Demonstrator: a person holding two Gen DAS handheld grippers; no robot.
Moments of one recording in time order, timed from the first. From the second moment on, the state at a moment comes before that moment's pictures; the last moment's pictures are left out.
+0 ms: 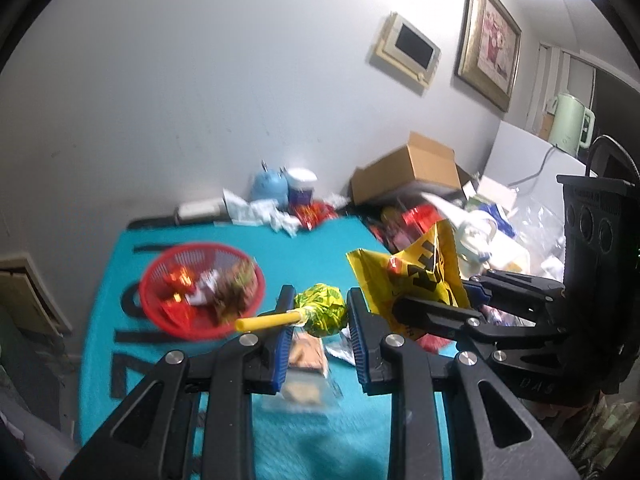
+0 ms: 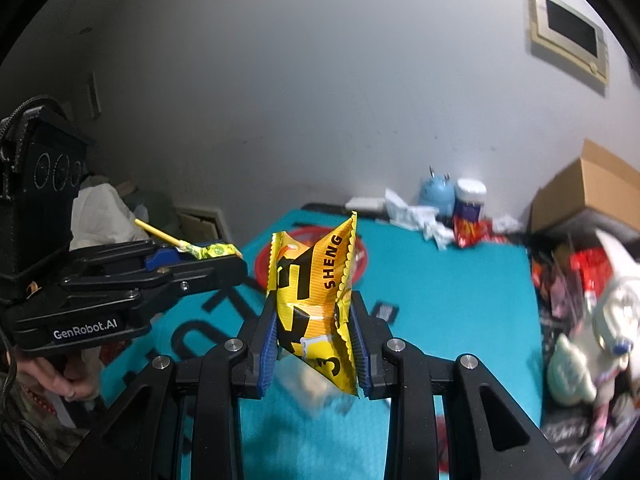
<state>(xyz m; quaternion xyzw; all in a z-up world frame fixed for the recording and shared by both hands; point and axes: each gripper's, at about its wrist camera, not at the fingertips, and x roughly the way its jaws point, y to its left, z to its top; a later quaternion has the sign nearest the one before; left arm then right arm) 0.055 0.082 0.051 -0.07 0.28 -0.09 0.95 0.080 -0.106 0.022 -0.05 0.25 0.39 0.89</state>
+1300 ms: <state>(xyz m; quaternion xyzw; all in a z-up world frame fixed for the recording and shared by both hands) 0.203 0.193 -0.023 -0.12 0.38 0.03 0.92 0.235 0.027 -0.012 -0.06 0.27 0.39 0.88</state>
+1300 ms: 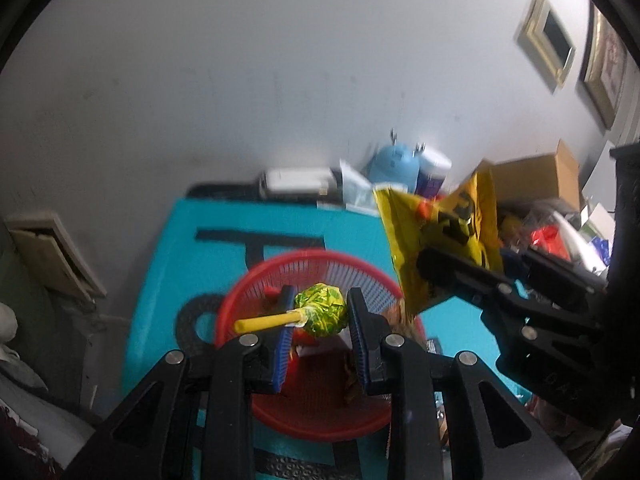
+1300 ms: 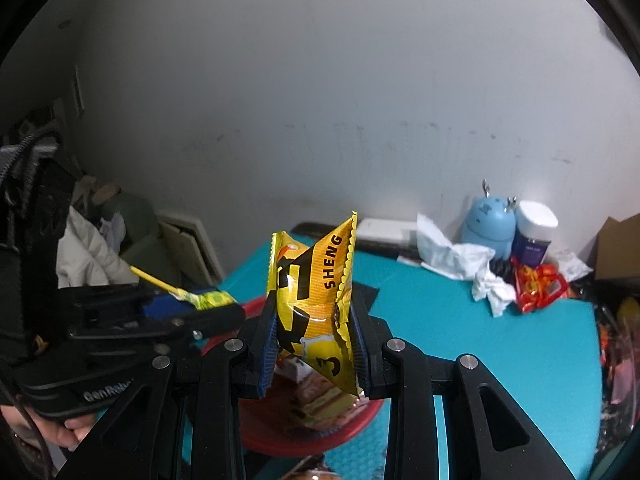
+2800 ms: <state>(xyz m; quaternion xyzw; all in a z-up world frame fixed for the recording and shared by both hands) 0.227 0.203 -0.063 -0.09 0.49 0.09 0.86 0.269 0.038 -0.059 -0.05 0.35 0.41 0.84</state>
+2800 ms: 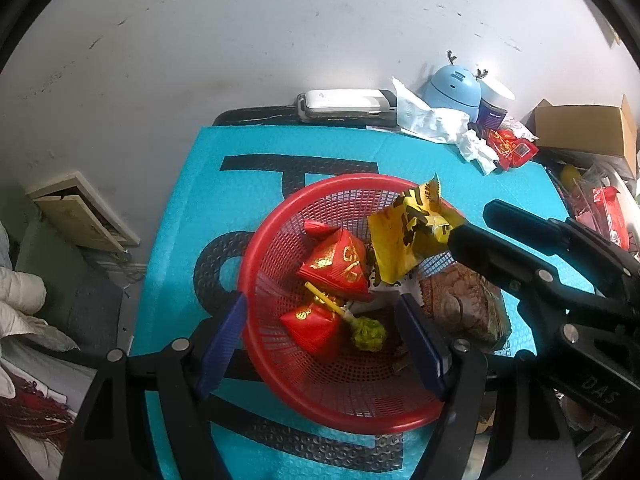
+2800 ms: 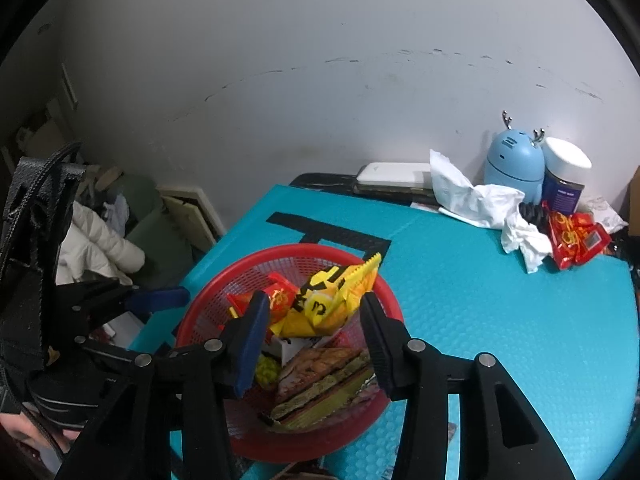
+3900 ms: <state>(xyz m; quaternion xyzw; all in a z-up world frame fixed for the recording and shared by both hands) 0.169 0.169 0.042 -0.08 0.37 0.08 0.92 0.203 -0.018 0.024 -0.05 0.26 0.39 0.88</state>
